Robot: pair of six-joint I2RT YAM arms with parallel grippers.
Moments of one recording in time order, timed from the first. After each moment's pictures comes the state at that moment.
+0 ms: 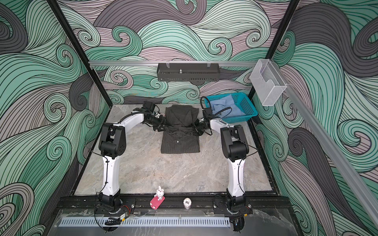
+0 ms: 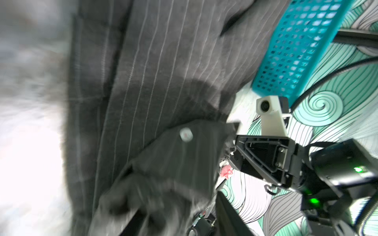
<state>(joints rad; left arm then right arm) -0.25 2.19 1.80 -0.76 0.75 -0.72 0.23 2.11 1.49 -0.43 -0.71 0.98</state>
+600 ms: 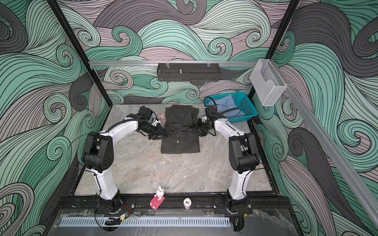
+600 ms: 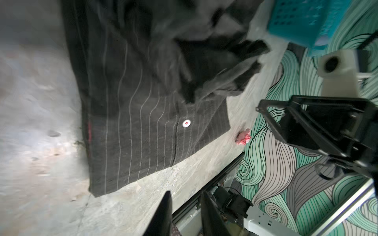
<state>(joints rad) -0.34 1.94 1.44 -0.78 0.72 -0.62 0.26 1.89 1.39 -0.58 -0.61 0.85</state>
